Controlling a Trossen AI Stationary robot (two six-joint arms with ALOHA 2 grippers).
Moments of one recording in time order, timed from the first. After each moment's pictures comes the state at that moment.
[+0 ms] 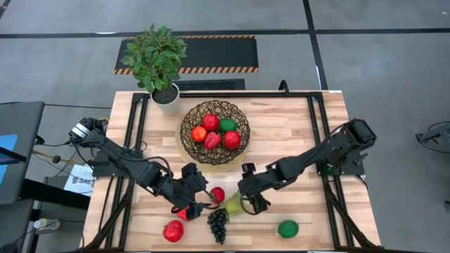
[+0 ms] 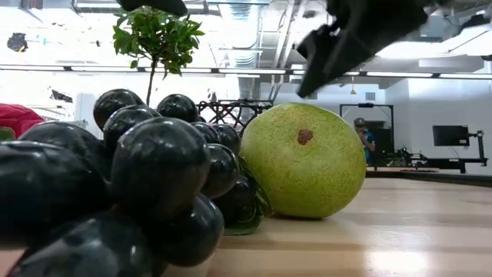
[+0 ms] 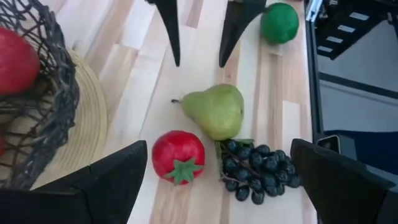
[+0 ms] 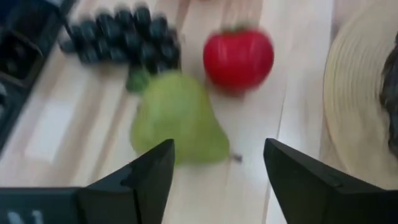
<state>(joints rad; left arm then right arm) -0.55 1.52 1.25 -0.58 -0.36 -0.66 0.38 1.68 1.14 -0.35 0.08 0.13</state>
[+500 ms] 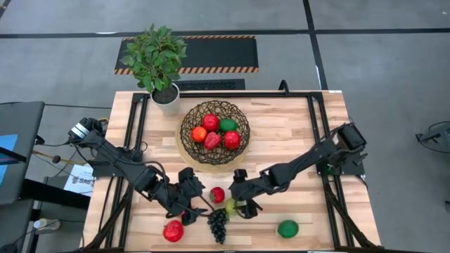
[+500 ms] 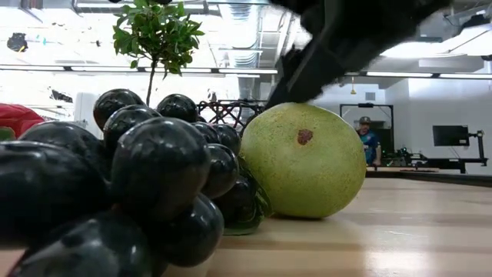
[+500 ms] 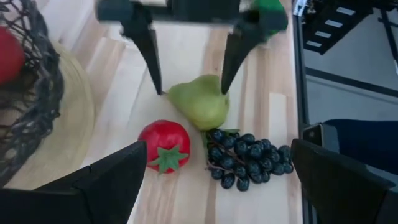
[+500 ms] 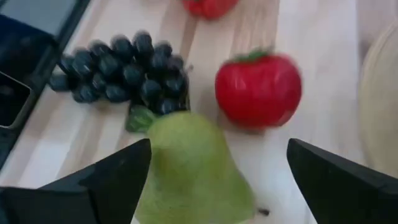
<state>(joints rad) -0.60 1.51 1.25 -0.59 -0.39 -0.69 0.40 1.81 1.14 -0.12 0.08 0.18</state>
